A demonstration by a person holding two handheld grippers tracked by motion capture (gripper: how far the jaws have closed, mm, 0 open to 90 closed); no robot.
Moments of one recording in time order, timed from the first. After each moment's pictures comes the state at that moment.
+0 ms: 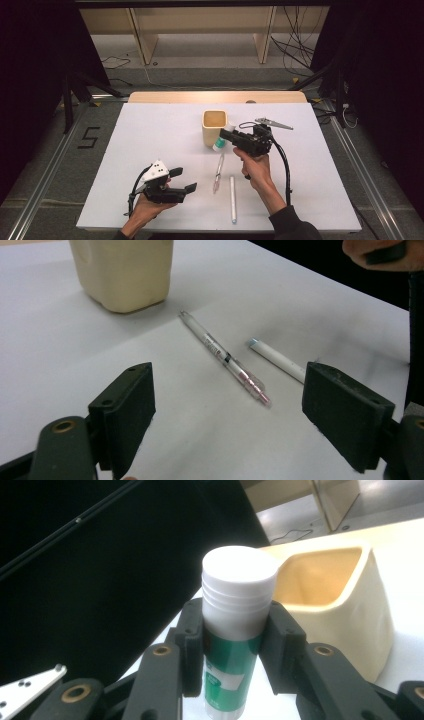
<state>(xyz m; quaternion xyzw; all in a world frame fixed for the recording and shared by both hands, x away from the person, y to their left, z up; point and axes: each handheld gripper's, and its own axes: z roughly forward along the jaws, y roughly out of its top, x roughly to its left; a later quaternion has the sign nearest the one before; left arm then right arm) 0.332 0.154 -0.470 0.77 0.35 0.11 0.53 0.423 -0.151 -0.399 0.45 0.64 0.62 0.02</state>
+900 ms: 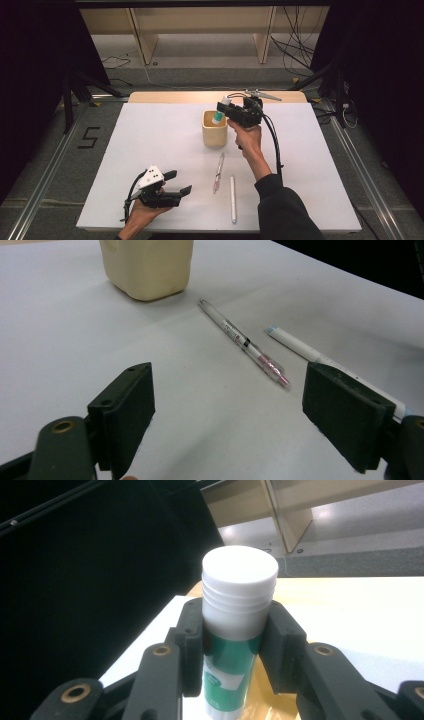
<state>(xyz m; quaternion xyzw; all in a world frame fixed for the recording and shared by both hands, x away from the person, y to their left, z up) 0.321 0.164 -0.480 0.76 0.36 0.13 0.53 0.492 -0.128 -0.372 0.47 0.65 0.59 0.09</state>
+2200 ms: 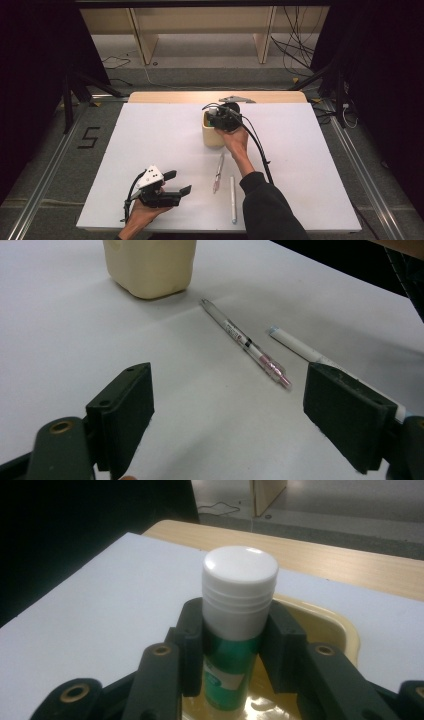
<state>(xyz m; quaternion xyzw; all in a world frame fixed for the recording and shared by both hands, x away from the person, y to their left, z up) 0.322 0.165 -0.482 0.76 0.37 0.13 0.52 0.512 -0.080 -0.408 0.45 0.74 0.47 0.16</state>
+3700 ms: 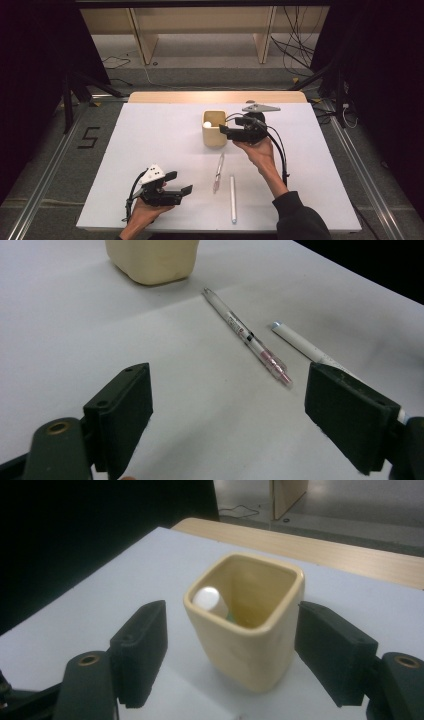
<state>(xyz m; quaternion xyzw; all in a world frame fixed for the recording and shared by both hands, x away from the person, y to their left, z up) 0.326 0.159 -0.482 0.76 0.40 0.10 0.51 0.449 -0.144 -0.383 0.42 0.75 0.49 0.14</state>
